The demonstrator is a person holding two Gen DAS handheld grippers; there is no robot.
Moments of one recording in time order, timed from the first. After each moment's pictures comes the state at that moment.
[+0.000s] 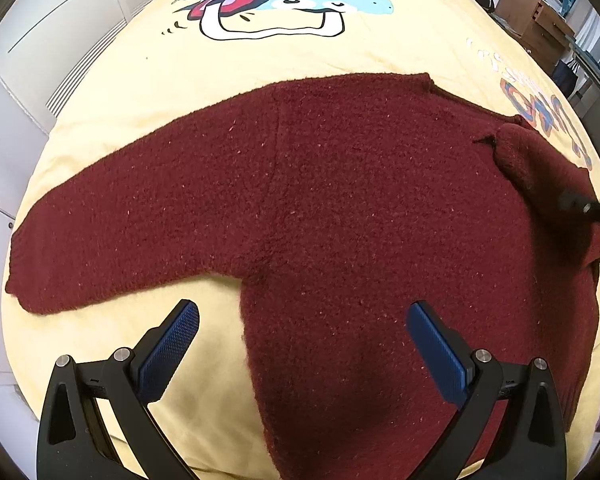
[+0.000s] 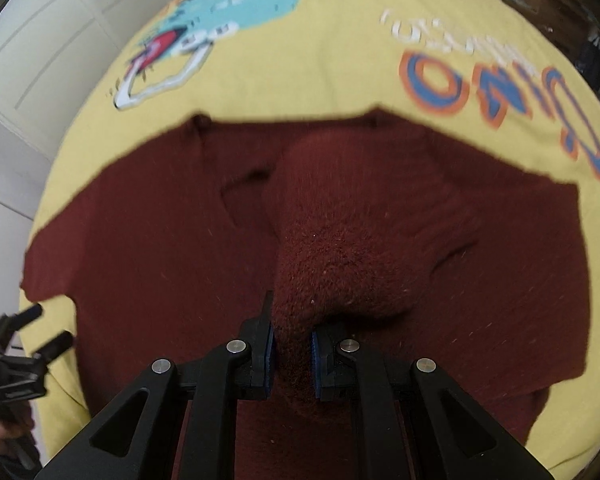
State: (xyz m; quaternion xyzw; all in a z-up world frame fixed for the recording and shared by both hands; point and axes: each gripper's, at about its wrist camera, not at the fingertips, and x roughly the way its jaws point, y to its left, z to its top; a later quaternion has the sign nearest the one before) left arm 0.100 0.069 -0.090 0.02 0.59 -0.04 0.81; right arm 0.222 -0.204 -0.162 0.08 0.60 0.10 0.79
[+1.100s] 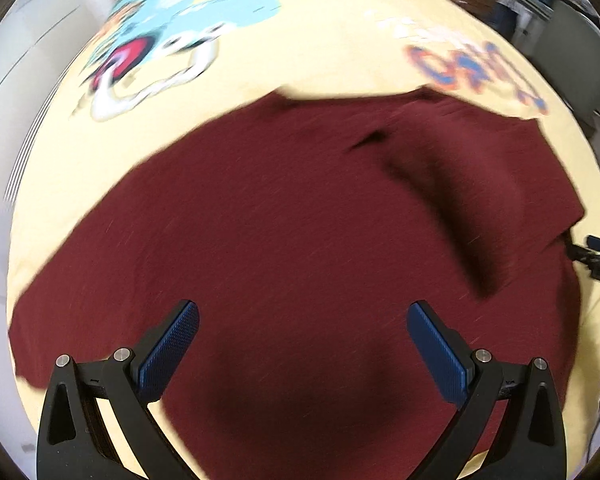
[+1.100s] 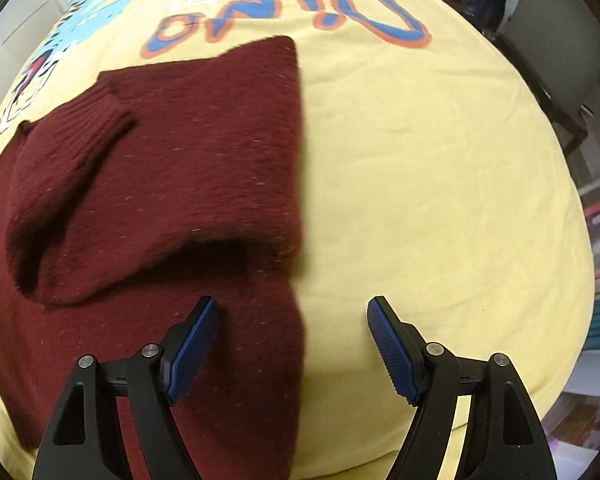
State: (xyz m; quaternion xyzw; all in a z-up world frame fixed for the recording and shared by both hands) left arm 0.132 -0.069 -0.077 0.12 0.57 -0.14 0.80; right arm 0.125 -0.416 -0.189 0.08 0.62 -0.07 0.78
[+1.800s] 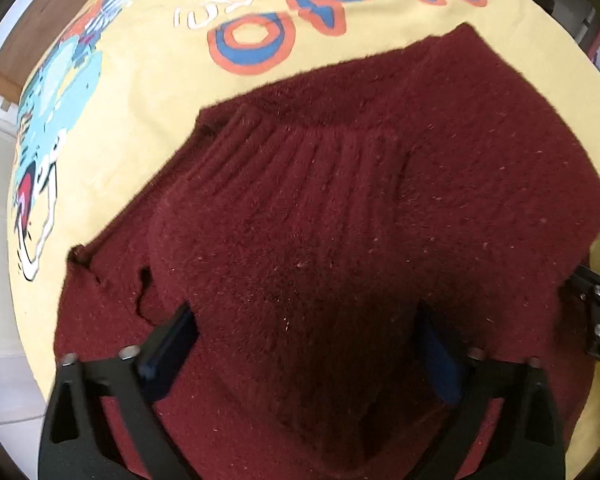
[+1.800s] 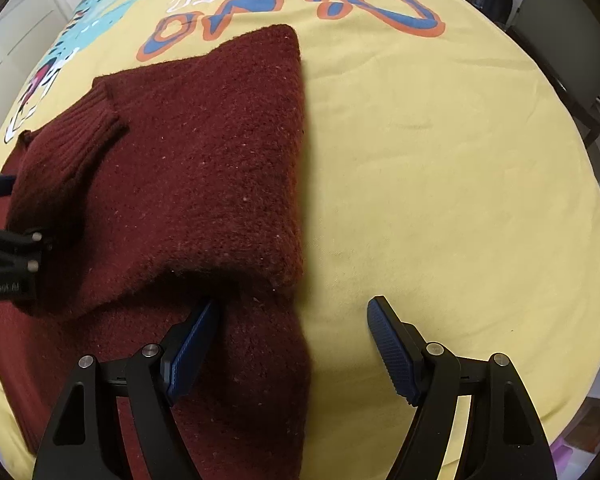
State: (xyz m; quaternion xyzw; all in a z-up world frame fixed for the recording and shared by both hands) left arm 0.185 -0.254 -0.173 0.30 0.59 -0.21 0.72; right arm 0.149 -0.415 -0.206 0.10 0.61 -0.05 0.78
